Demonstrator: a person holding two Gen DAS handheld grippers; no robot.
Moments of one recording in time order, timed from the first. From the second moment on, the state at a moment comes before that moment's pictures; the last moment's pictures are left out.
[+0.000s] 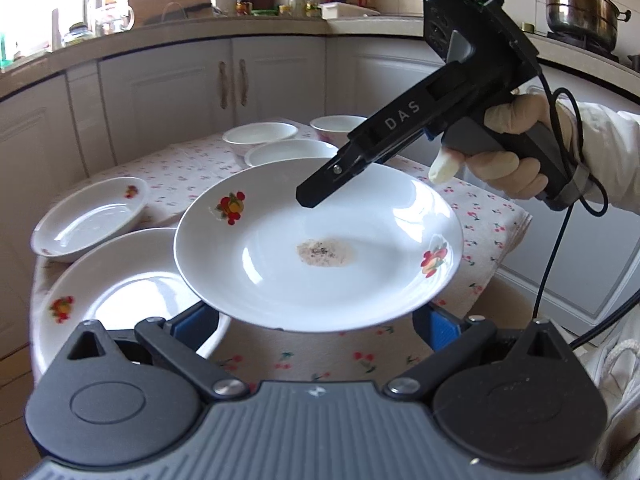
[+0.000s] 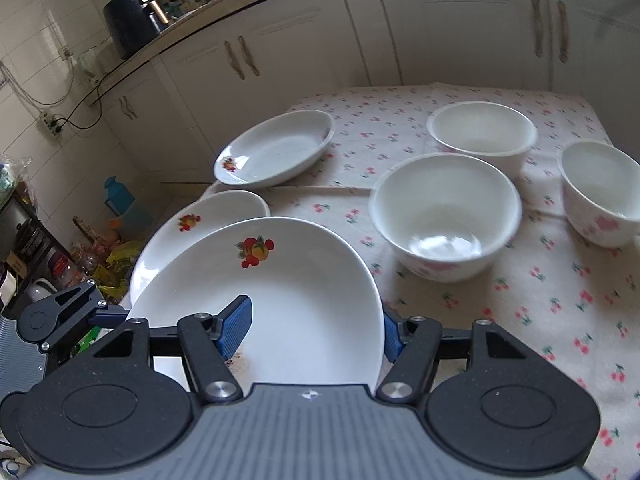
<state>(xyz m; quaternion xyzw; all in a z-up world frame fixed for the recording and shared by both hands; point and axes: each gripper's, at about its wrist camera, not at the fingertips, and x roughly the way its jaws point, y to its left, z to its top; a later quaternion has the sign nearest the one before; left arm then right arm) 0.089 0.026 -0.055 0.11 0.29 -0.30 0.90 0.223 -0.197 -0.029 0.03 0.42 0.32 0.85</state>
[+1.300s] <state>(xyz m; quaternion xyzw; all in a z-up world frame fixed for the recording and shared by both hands) 0.131 0.110 -0.076 0.08 0.31 -0.25 0.91 0.269 -0.083 -0.040 -0.02 0.44 0.33 0.83</state>
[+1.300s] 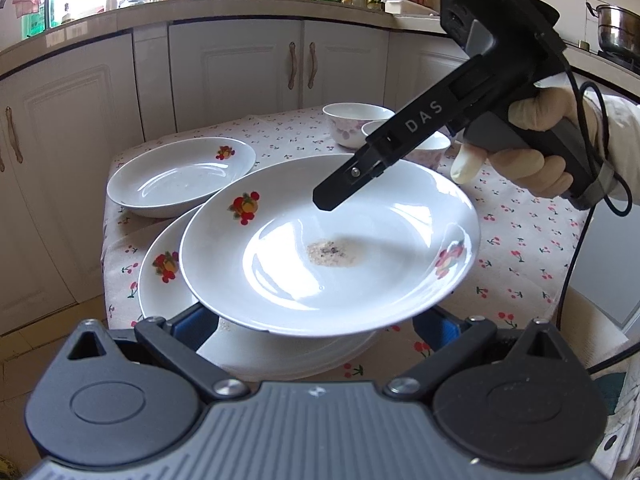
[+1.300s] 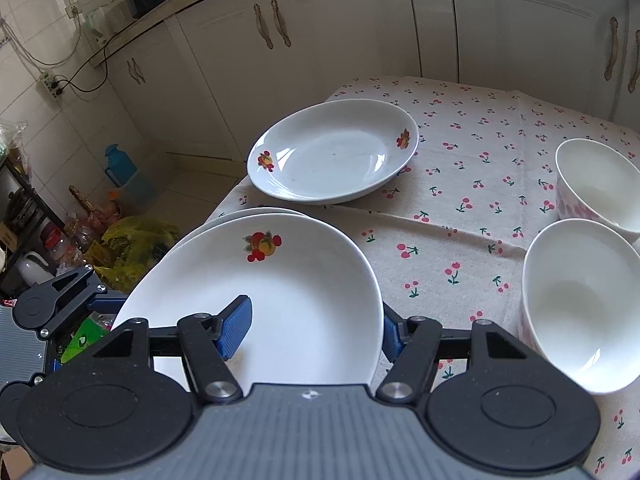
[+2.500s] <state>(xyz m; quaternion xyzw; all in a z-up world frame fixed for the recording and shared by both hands) 0.147 0.120 -0.081 0.04 0.35 -0.26 0.90 0.267 -0.083 -0.035 0.00 0.46 0.31 0.83</state>
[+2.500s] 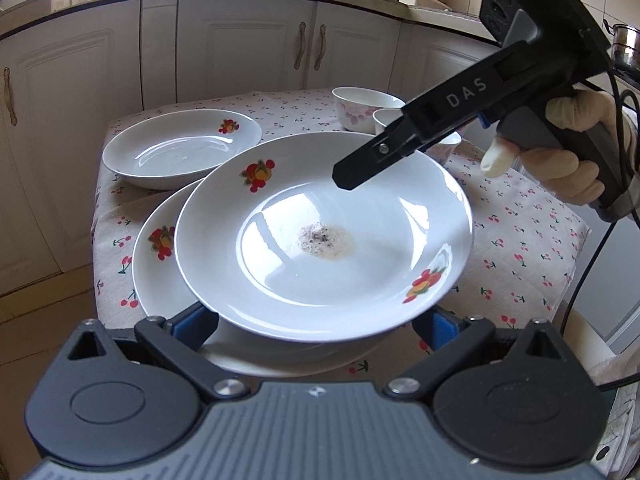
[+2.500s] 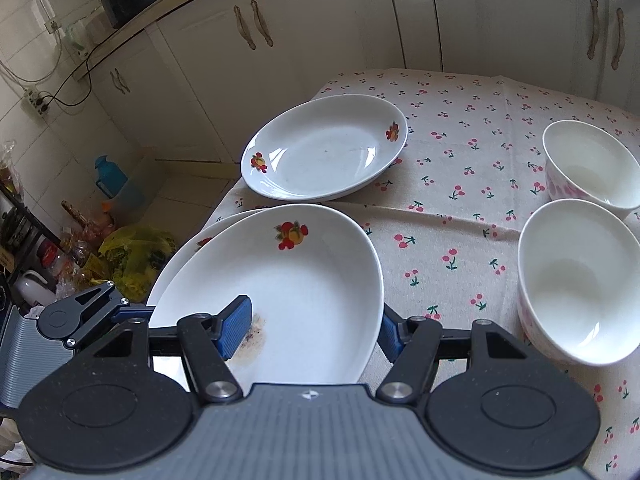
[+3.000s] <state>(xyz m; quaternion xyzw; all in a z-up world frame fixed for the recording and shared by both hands) 0.149 0.117 -0.077 0.05 0.37 -0.24 0.90 0.259 -0.087 -0.032 0.02 0.47 0.29 0.83</state>
